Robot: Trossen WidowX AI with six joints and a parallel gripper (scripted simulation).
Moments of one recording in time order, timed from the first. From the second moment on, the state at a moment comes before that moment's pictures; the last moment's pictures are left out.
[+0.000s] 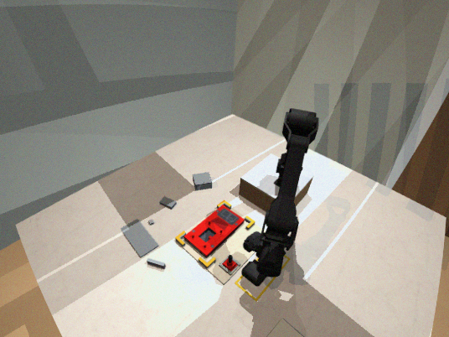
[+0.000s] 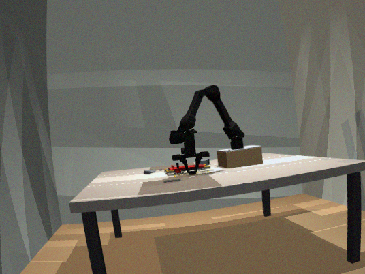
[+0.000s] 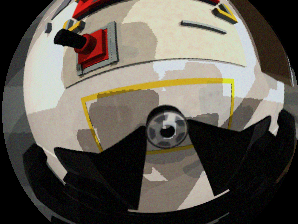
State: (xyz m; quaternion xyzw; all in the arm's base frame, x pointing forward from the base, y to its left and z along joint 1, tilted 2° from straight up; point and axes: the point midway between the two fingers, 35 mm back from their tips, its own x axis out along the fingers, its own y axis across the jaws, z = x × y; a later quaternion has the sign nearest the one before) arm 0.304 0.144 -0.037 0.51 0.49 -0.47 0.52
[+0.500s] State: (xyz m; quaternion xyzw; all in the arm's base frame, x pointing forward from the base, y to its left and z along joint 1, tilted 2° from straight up) arm 0.300 0.143 -0.018 0.50 0.50 -0.48 0.52
